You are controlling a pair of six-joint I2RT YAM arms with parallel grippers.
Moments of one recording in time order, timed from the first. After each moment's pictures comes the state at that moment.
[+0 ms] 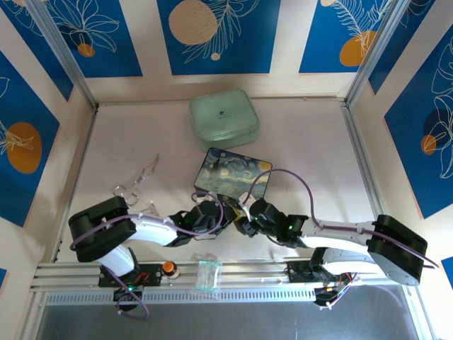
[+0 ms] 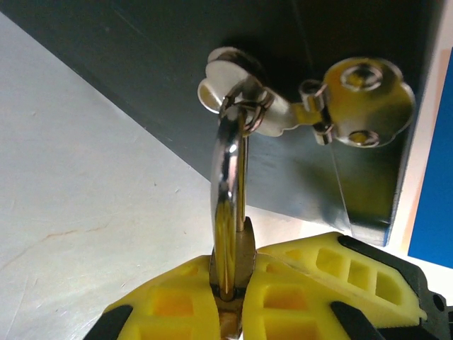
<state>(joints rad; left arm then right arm) -1.09 1.57 0.46 0.57 -0.04 -1.53 1.03 1.15 0.36 0.04 0.13 0.25</state>
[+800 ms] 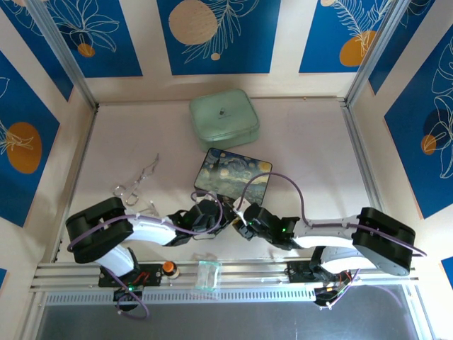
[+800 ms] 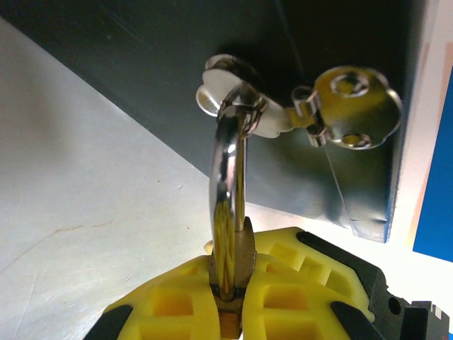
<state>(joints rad) -1.09 1.55 0.46 0.54 -0.03 -1.51 1.09 1.26 0.35 0.12 0.22 0.17</state>
